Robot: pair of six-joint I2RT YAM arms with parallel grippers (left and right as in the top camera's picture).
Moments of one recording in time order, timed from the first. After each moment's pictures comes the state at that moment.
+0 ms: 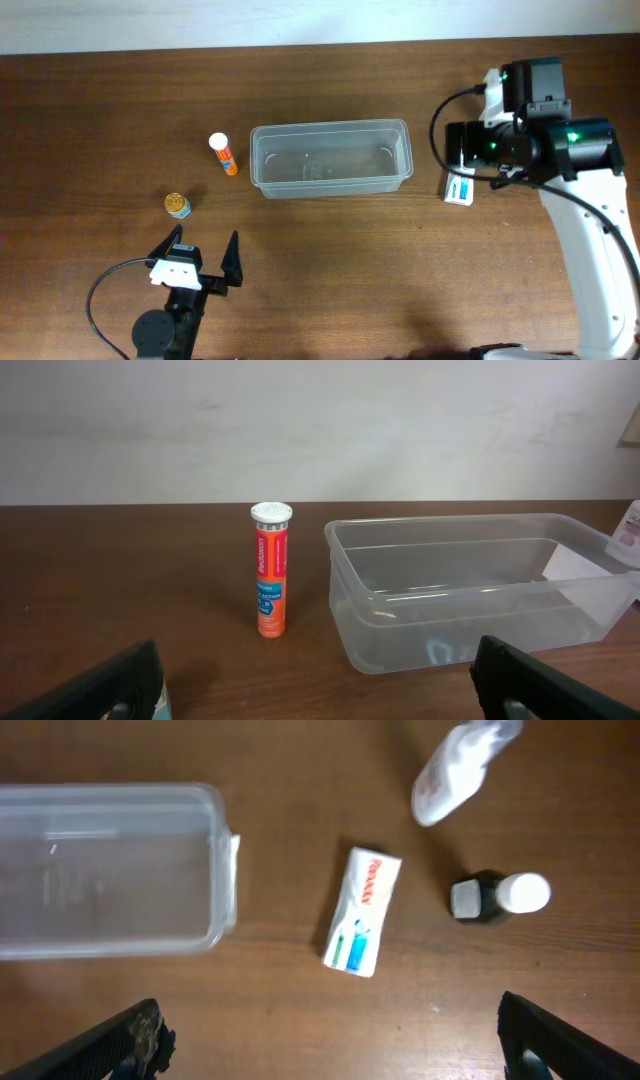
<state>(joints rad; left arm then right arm) -0.02 0.01 0.01 -0.06 0.16 -0.07 0.05 1.46 1.58 -1.15 0.05 0.06</state>
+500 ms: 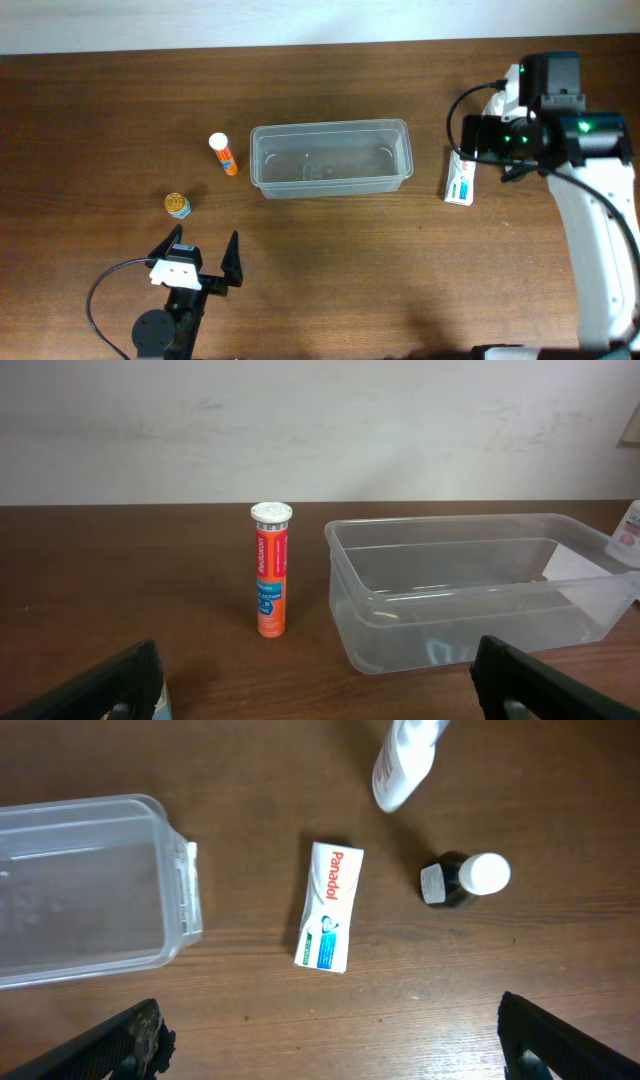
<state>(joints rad) -0.02 0.01 0.01 -0.06 0.16 -0.07 -0.02 1.51 1.59 -1.16 0.07 0.07</state>
